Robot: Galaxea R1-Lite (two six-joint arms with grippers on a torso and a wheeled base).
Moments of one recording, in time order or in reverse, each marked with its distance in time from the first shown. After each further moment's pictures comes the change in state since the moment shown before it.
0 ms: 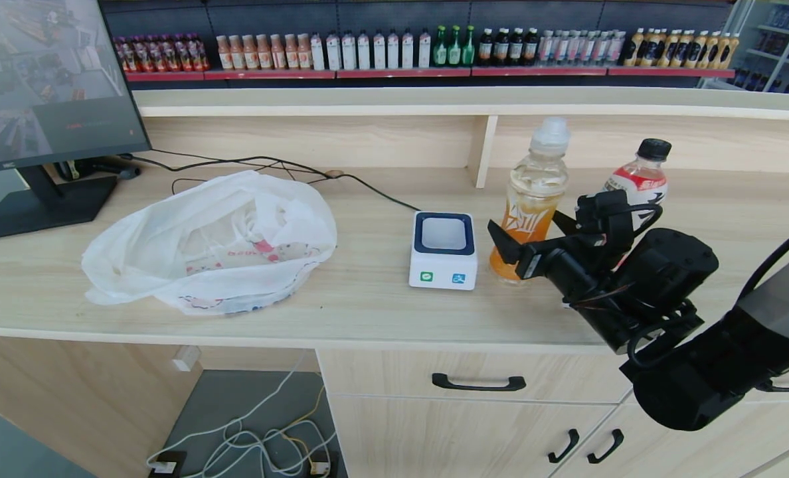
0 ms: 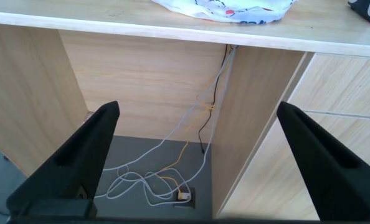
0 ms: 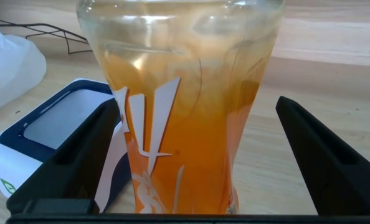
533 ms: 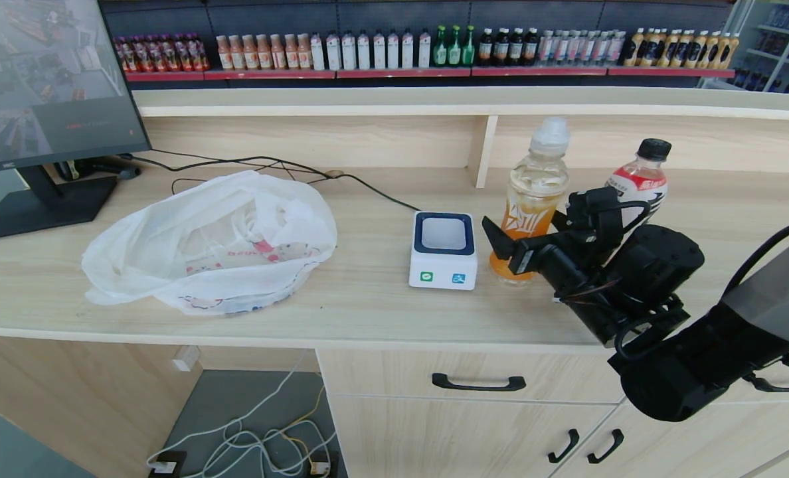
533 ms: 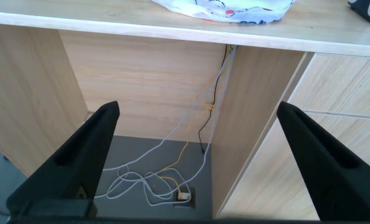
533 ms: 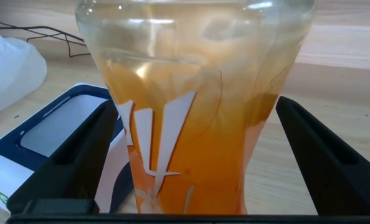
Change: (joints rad) left arm 0.000 0.000 0.000 0.000 0.000 0.000; right arm 0.007 0.030 -0.051 0.007 -0.001 -0.003
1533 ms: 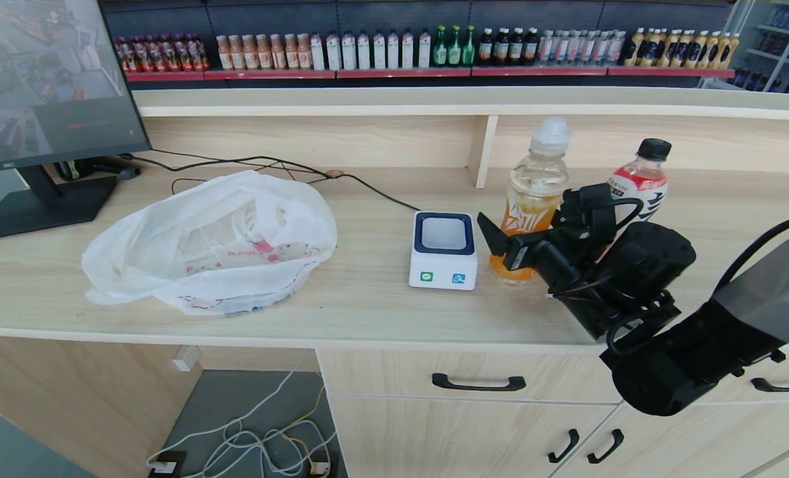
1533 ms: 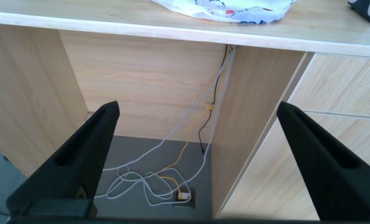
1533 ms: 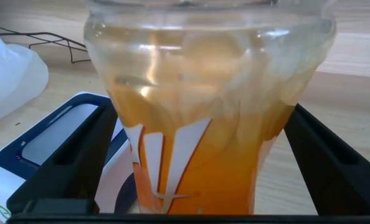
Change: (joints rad) left arm 0.000 0.000 0.000 0.000 0.000 0.000; right arm 0.007 0.015 -0.039 0.003 -0.001 -0.004
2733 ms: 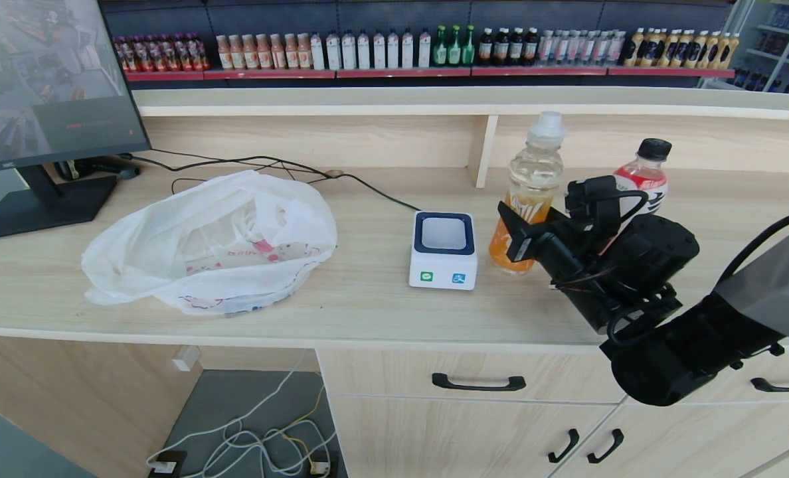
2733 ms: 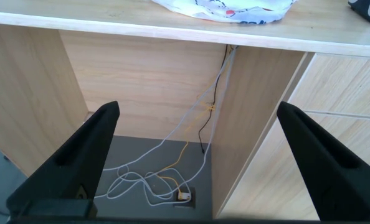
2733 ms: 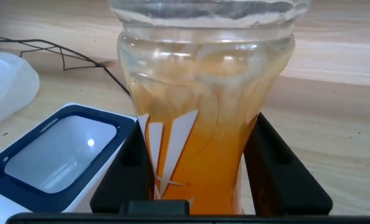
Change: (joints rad) left arm 0.000 0.000 0.000 0.000 0.000 0.000; right arm -0.018 0.000 -0.032 0.000 0.000 -0.009
